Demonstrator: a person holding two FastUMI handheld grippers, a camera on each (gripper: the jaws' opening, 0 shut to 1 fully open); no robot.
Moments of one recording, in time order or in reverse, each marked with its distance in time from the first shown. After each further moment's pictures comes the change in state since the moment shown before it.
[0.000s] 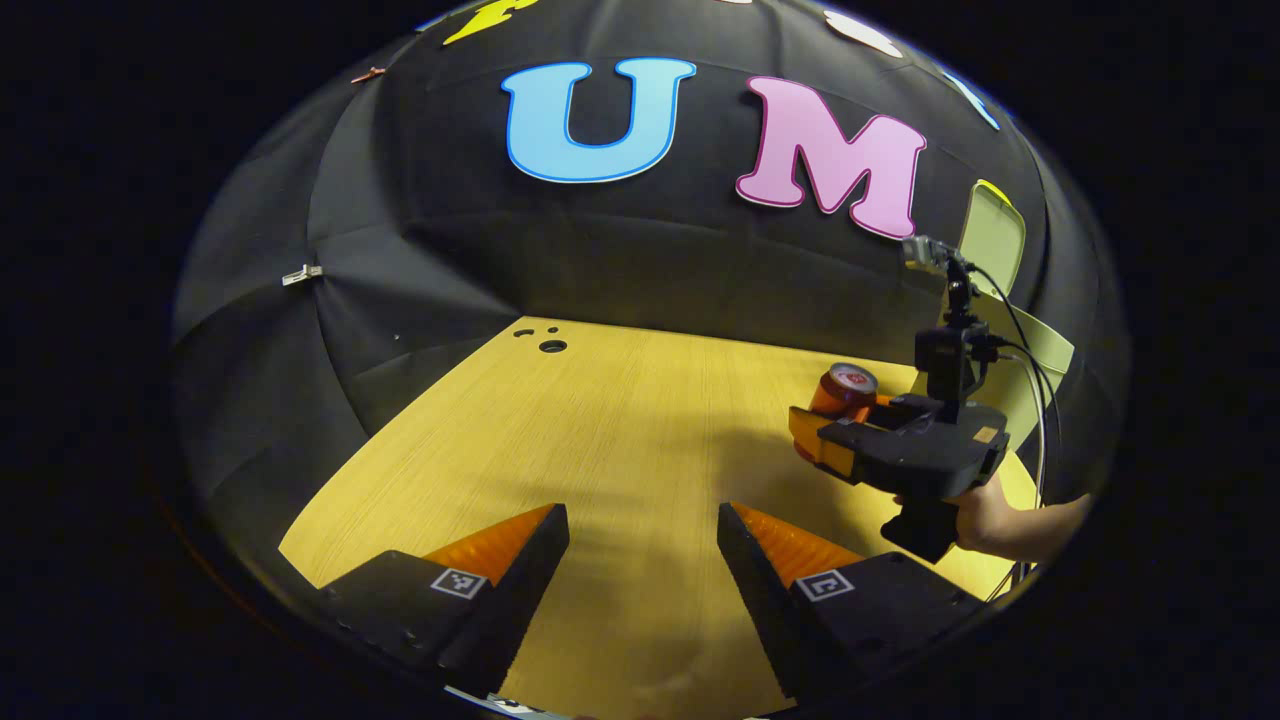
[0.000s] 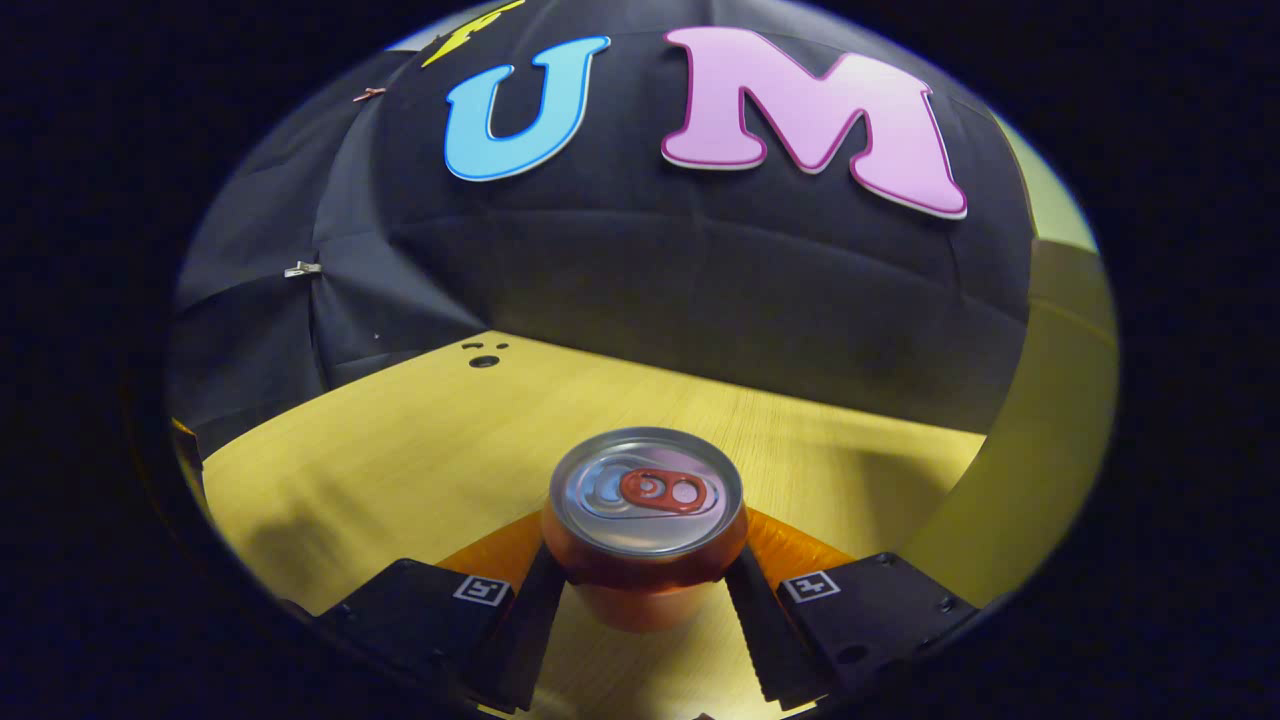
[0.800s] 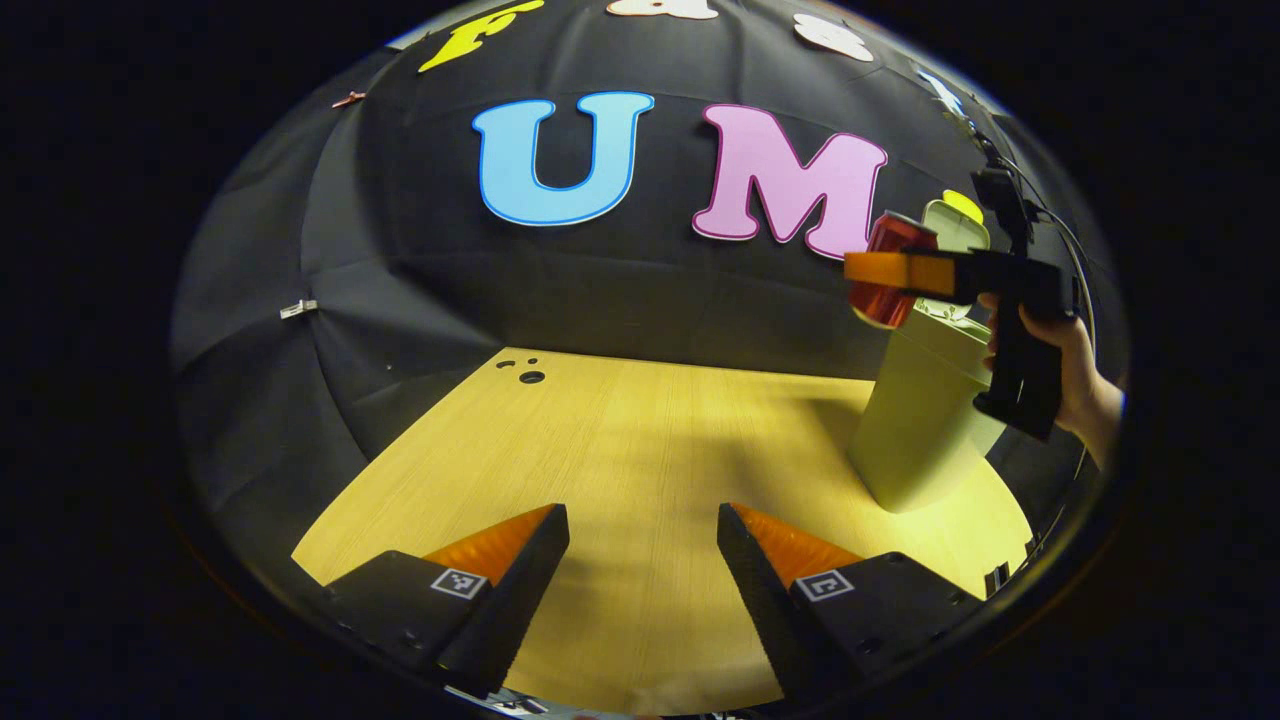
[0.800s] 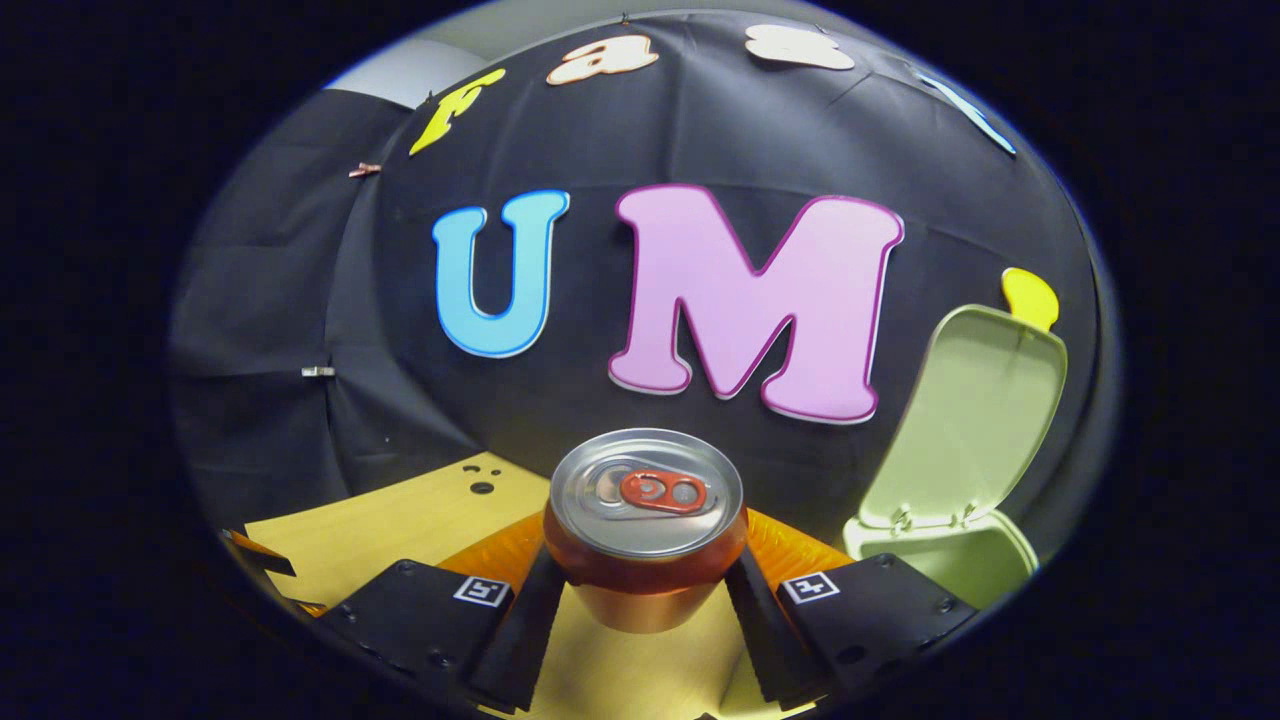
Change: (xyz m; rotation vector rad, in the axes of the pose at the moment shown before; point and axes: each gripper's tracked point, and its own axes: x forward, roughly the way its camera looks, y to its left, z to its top) left arm -0.048 -0.048 0.031 0.030 -0.059 -0.021; right arm -0.123 -0.082 0.205 -0.014 -0.245 -0.034
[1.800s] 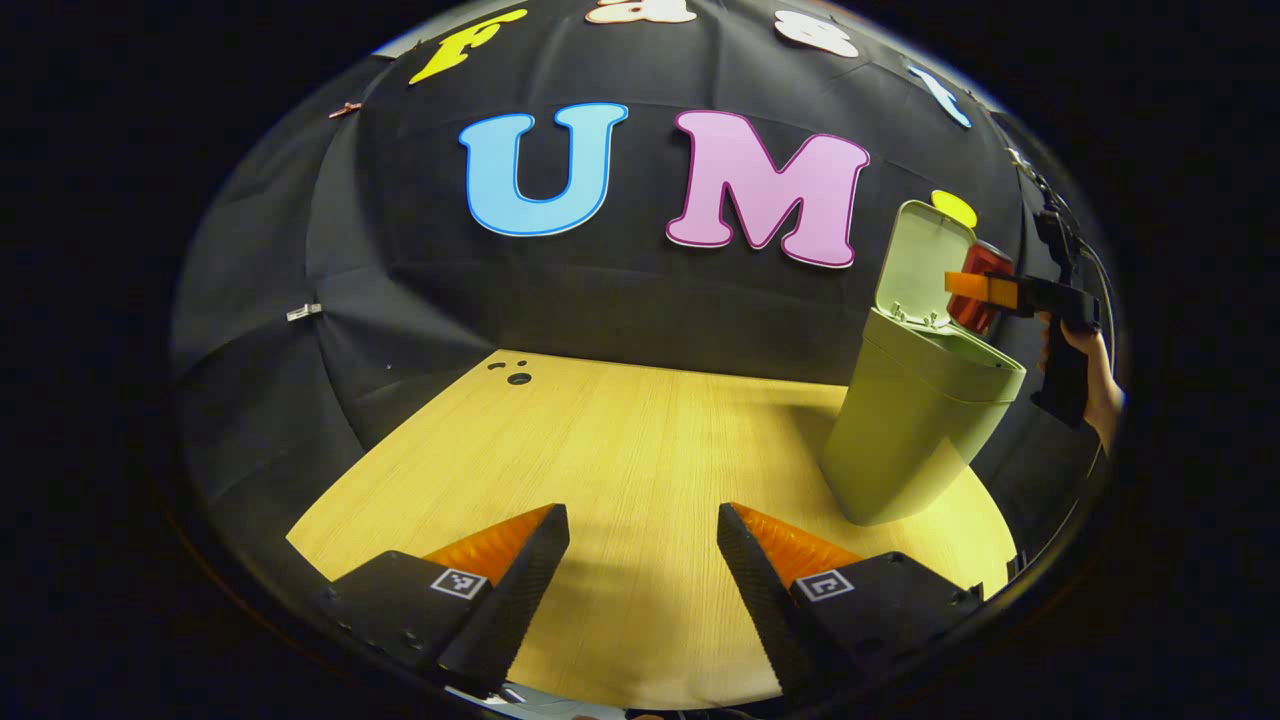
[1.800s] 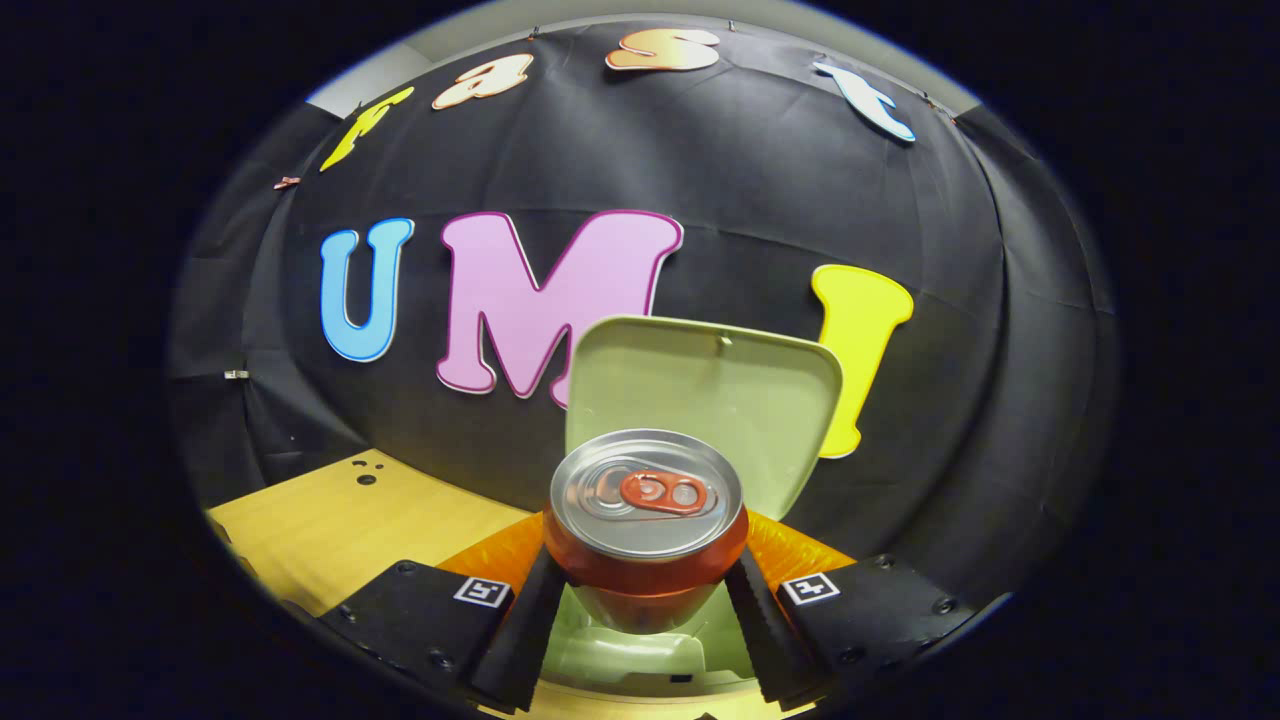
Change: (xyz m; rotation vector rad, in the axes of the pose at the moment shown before) left arm -0.015 -0.062 0.005 -0.022 0.004 0.027; right arm -0.076 -0.195 -0.017 0.000 0.044 -0.268
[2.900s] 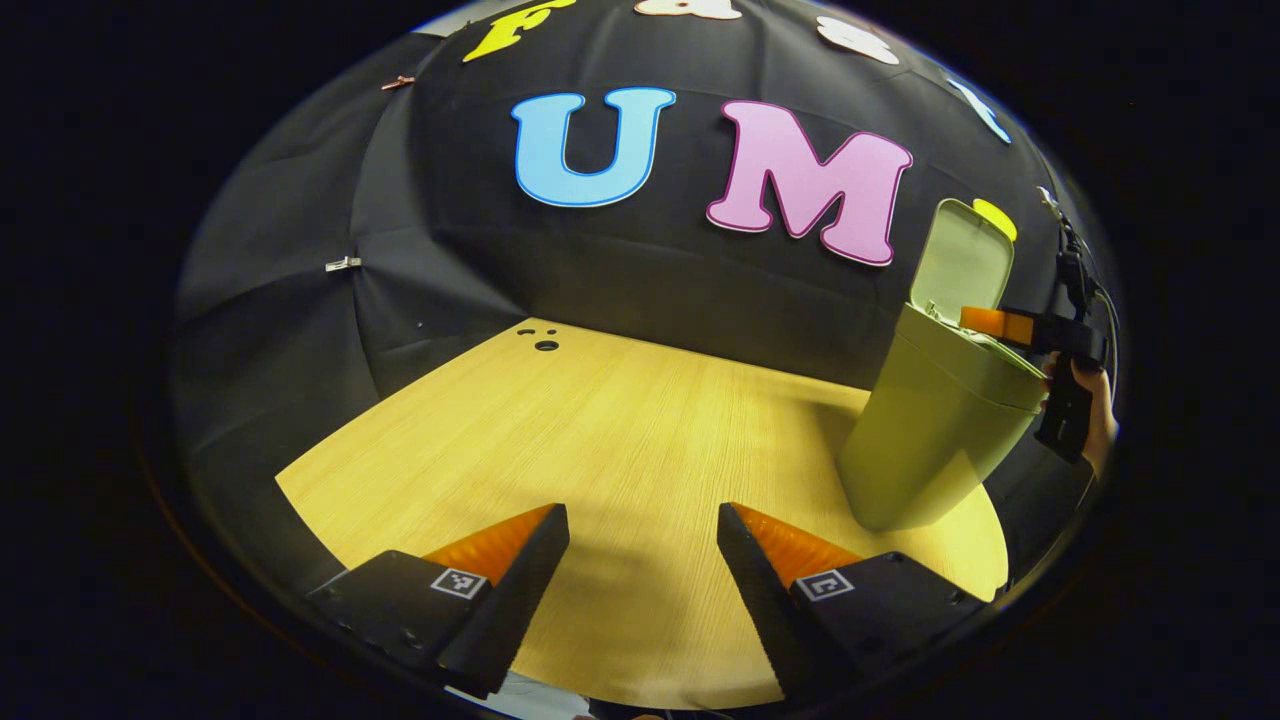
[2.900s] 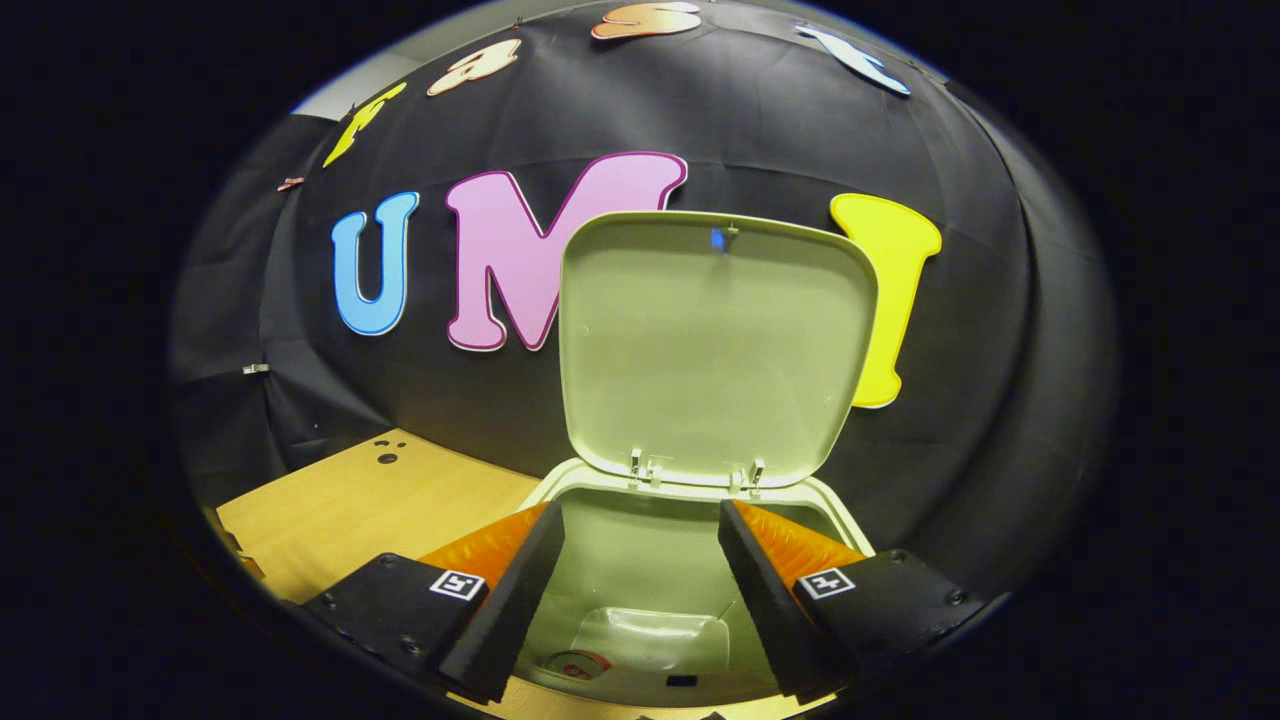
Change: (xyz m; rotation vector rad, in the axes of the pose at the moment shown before) left arm 0.005 0.000 -0.035 -0.112 0.016 0.096; right arm 0.019 0.007 -0.036 0.044 0.049 0.100
